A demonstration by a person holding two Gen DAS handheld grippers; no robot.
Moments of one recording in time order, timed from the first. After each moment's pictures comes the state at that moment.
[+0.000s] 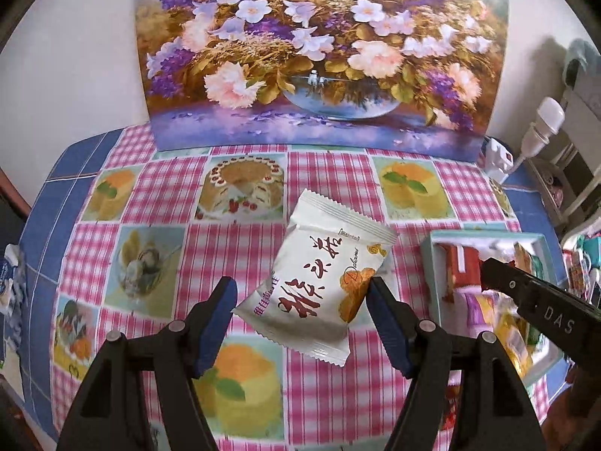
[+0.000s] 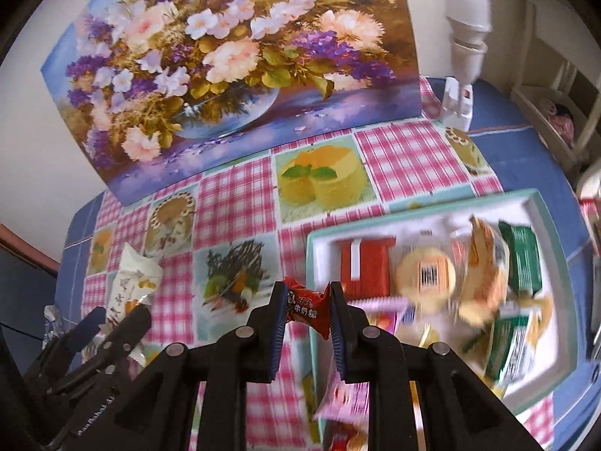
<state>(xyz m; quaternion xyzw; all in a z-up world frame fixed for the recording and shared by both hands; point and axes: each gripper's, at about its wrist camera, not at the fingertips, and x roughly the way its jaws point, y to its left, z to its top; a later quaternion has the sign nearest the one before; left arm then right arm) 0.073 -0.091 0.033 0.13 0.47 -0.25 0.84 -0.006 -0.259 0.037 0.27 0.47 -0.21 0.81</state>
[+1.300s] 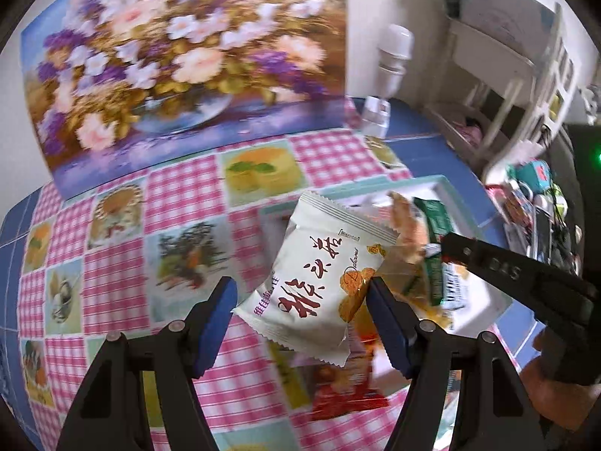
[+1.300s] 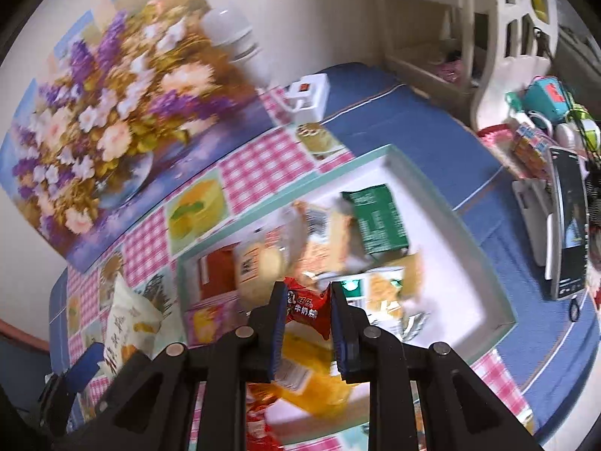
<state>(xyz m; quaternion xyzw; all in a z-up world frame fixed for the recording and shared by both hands) -0.036 -0.185 0.039 0.19 0.44 -0.40 0.78 -0.127 -0.338 0.029 0.34 0.41 -0.34 0.77</state>
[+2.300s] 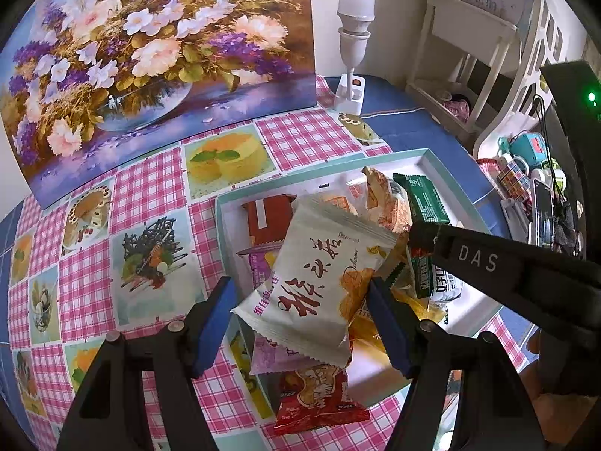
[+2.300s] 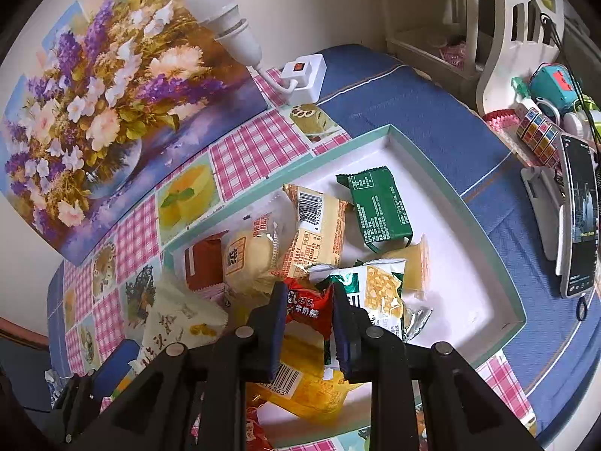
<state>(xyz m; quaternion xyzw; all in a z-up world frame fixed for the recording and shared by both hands) -0.057 -0.212 0.016 0.22 0.44 -0.42 0.76 -0.123 -0.344 0.009 0.35 0.43 -0.32 0.76</state>
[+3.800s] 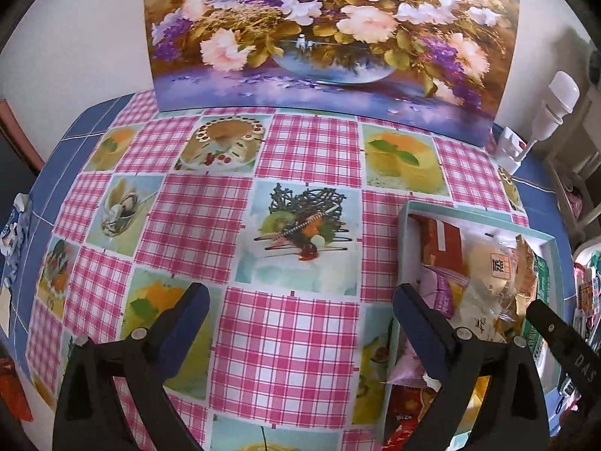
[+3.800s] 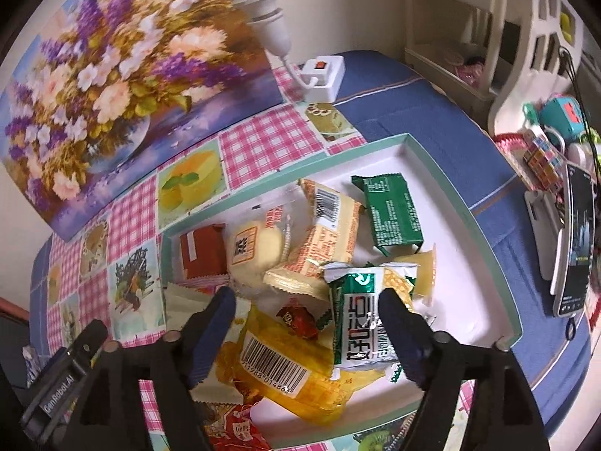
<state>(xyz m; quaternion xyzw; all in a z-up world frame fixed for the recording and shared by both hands) 0.027 -0.136 0.009 0.11 0.51 -0.18 0.84 -0.106 -0.327 0.009 0.29 0.46 -0.32 0.78</state>
